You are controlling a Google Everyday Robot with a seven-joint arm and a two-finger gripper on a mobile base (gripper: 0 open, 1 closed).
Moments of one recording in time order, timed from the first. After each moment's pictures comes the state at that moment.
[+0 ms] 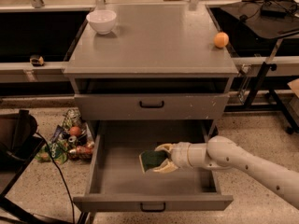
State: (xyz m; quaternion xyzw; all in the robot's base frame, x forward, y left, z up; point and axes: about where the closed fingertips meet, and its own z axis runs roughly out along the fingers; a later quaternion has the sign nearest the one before) arm 0.543 -0.043 0.512 -0.60 0.64 0.21 0.44
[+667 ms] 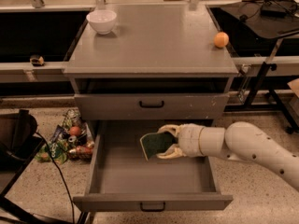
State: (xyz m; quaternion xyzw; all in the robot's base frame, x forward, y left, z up) arm 0.521 -0.048 0.668 -0.66 0.55 0.10 0.50
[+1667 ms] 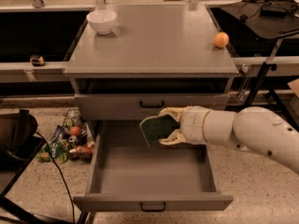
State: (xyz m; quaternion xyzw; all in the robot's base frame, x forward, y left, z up) arm 0.512 -0.049 0.771 -0.69 0.51 -0.01 0.51
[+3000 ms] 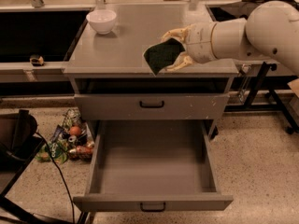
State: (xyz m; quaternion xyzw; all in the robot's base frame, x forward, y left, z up) arm 0.637 -0.058 0.939 -0.74 0.40 -0.09 0.54
